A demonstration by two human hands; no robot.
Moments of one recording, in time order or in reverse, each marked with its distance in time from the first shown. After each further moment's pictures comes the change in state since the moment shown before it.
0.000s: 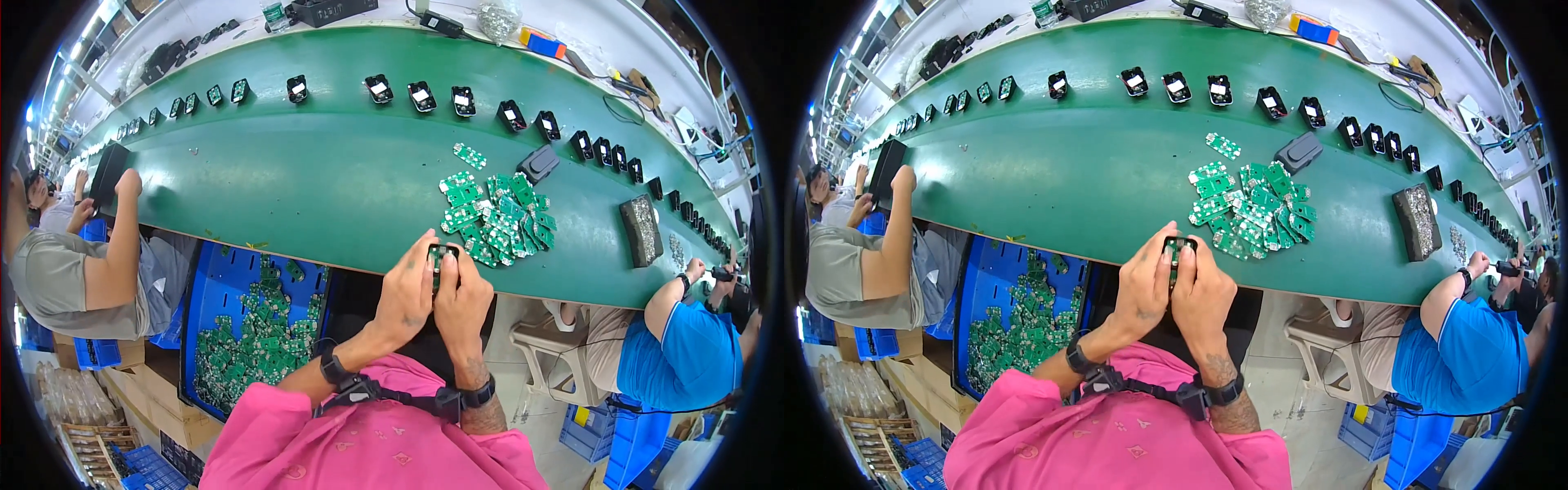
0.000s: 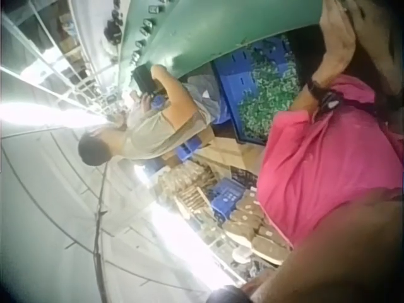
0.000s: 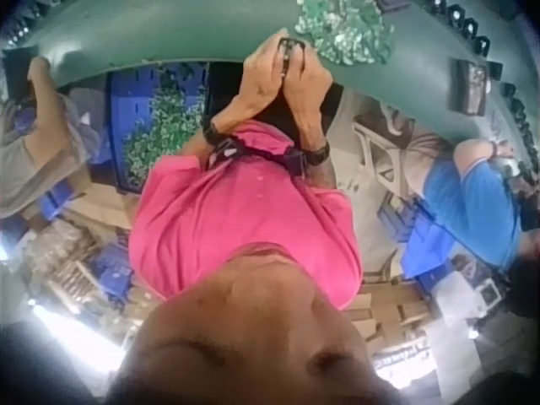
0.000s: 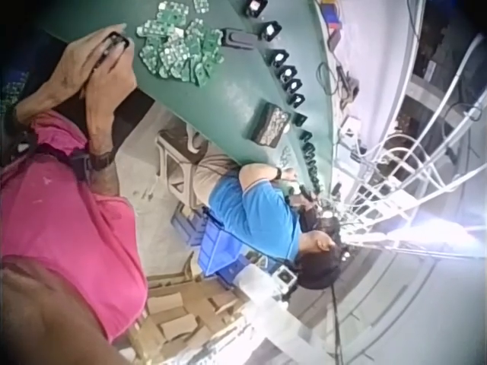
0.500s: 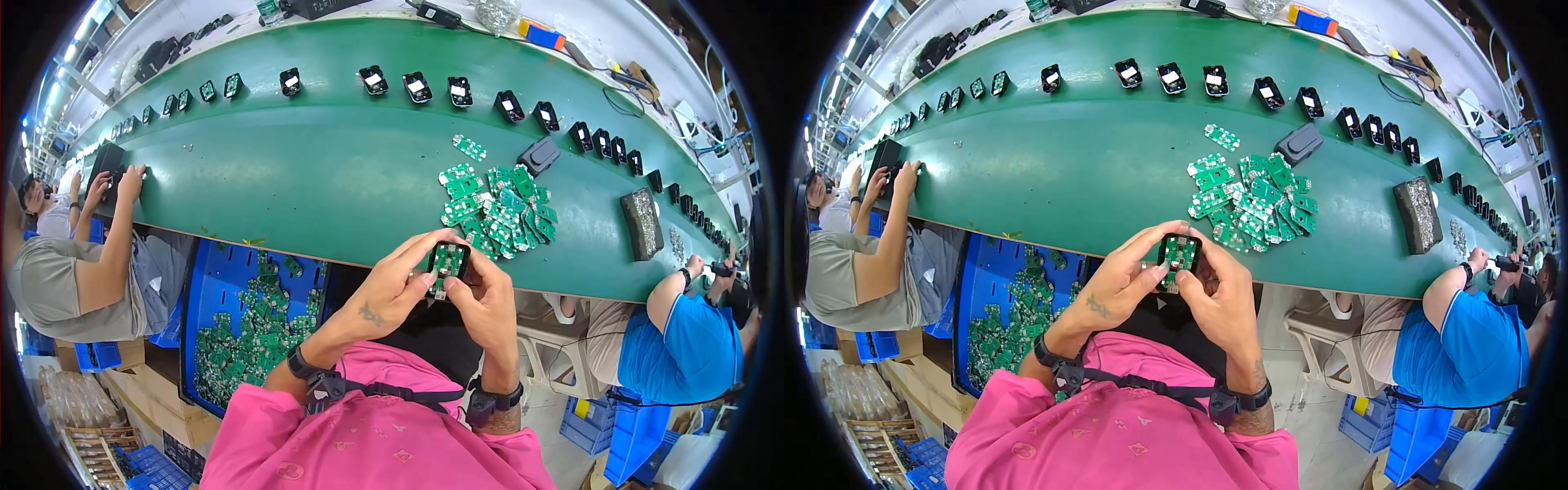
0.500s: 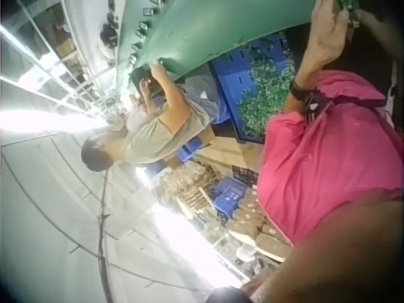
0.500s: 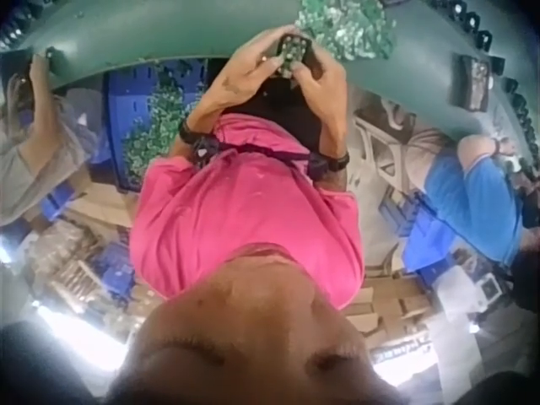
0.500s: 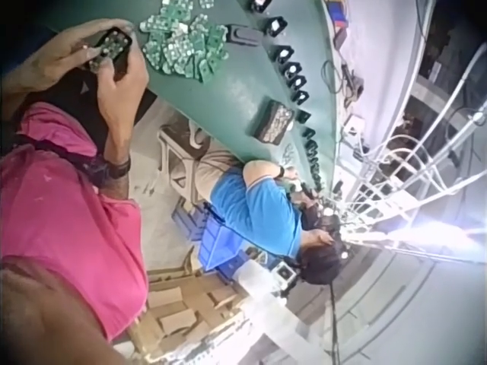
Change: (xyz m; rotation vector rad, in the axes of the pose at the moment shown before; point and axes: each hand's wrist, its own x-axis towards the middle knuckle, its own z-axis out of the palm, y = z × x) left_hand 0.026 0.016 -0.051 -0.548 -0.529 -0.288; right_hand 0.011 -0.001 -0.040 0.502 -0.364 0.219
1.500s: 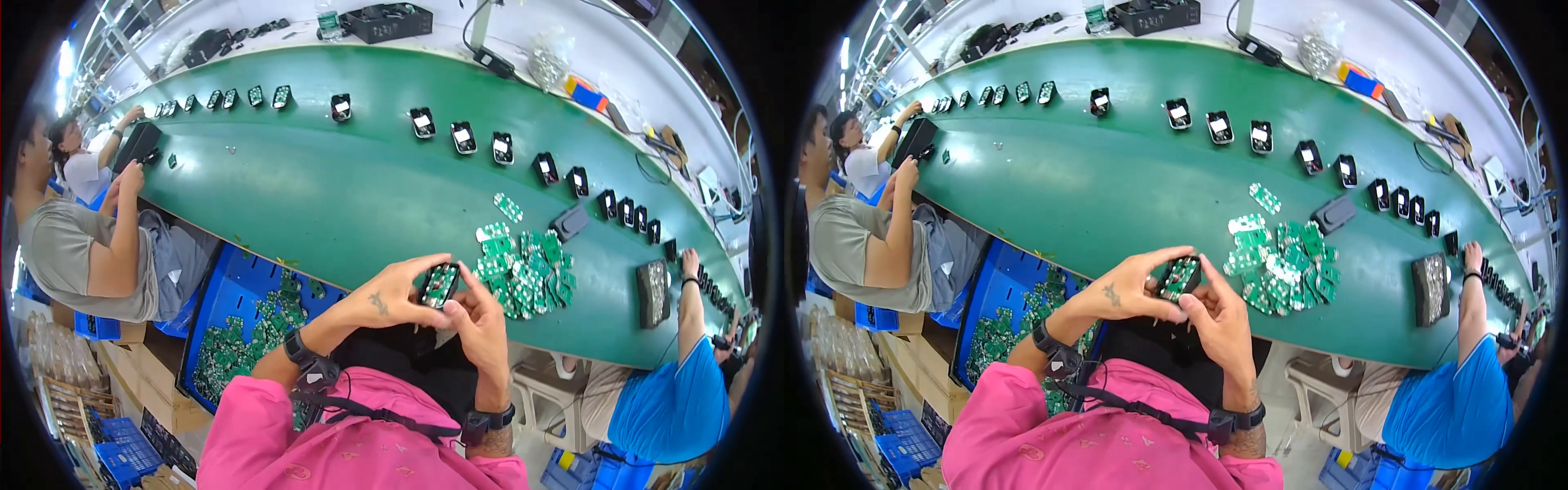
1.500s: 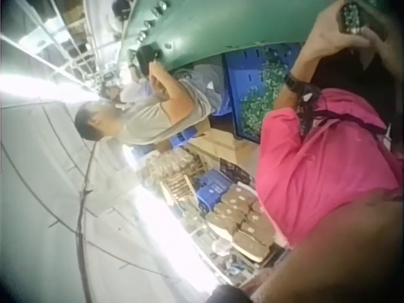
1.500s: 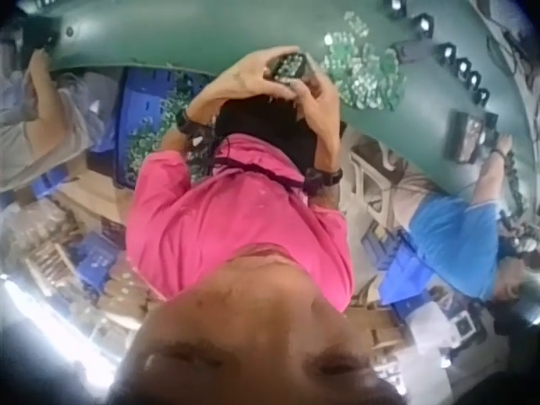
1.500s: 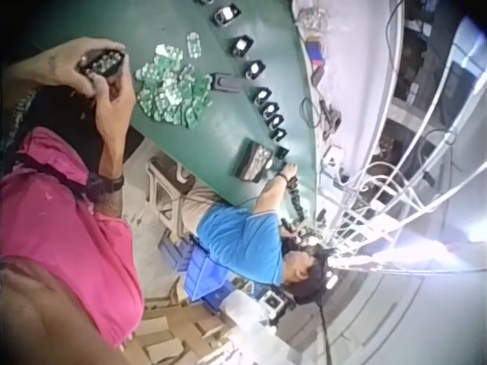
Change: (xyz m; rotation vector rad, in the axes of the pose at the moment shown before) left_hand 0.024 -0.010 -0.064 0.016 -0.033 -0.078; right_hand 0.039 0.013 0.029 0.116 -0.161 0.019
